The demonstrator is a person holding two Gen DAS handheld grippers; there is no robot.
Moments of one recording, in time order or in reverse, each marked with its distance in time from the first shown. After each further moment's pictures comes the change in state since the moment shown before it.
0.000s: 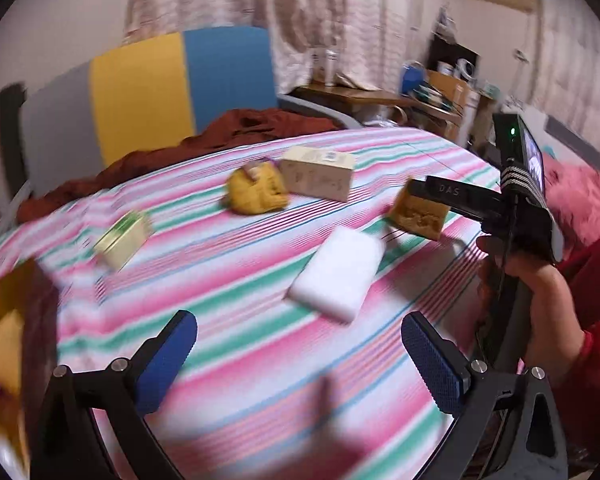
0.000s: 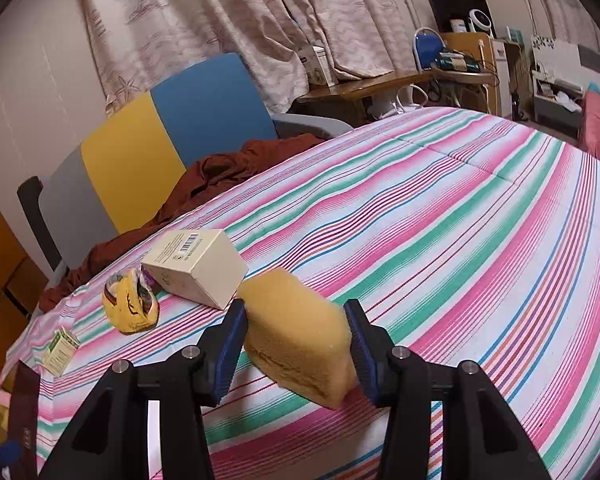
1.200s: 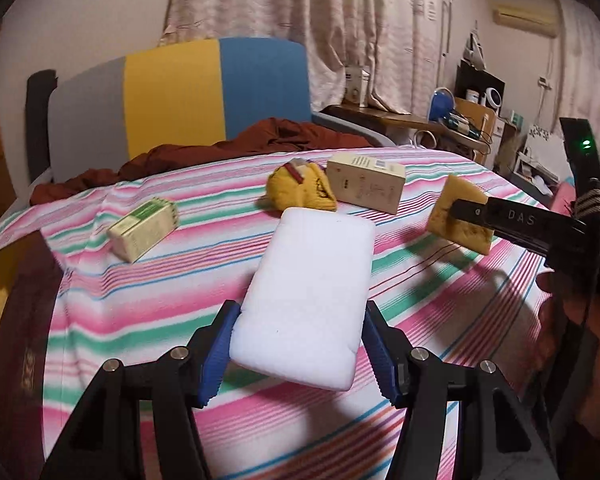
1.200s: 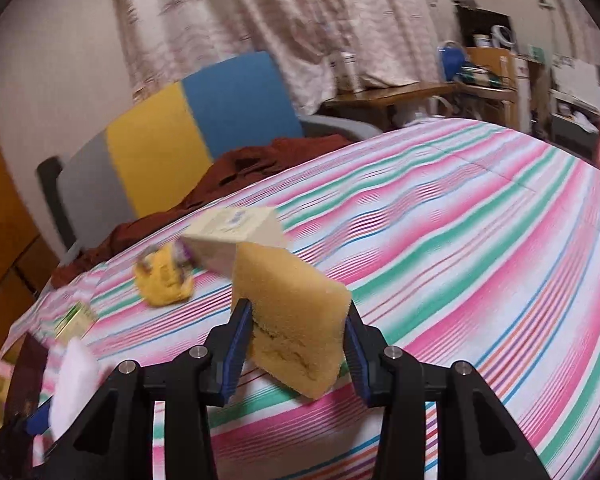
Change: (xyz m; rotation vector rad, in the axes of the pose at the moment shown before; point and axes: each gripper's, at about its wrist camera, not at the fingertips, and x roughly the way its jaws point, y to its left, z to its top) left arm 0.021 0.033 -0.024 -0.116 -0.102 0.078; right arm -0.016 0.043 -0.029 -0.094 0.007 0.083
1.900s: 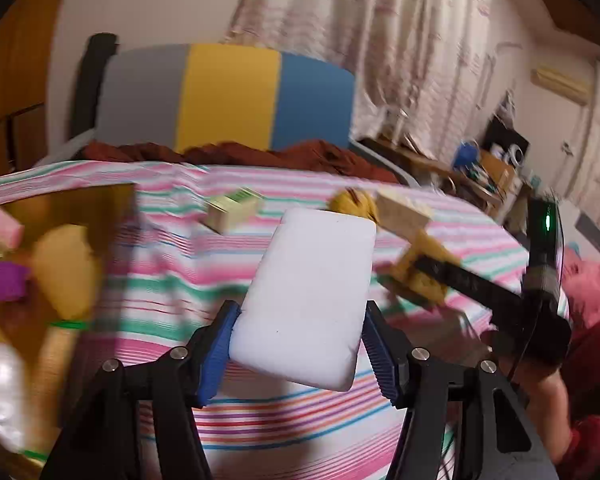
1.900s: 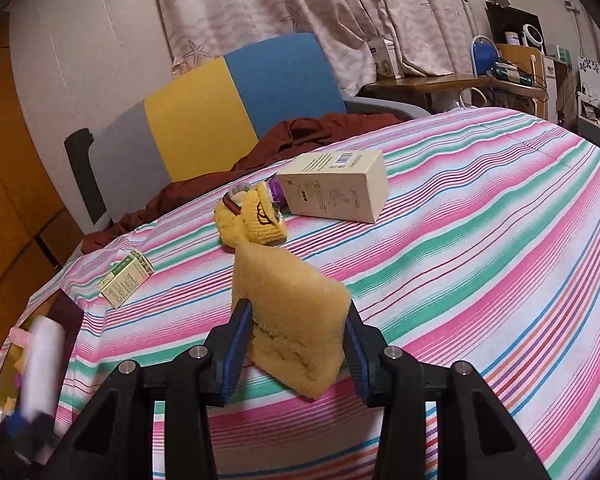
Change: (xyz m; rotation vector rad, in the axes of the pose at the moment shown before) left arm -0.080 0.070 -0.026 -0.218 -0.080 0.021; right arm 0.005 0.064 -0.042 -0.037 0.031 0.038
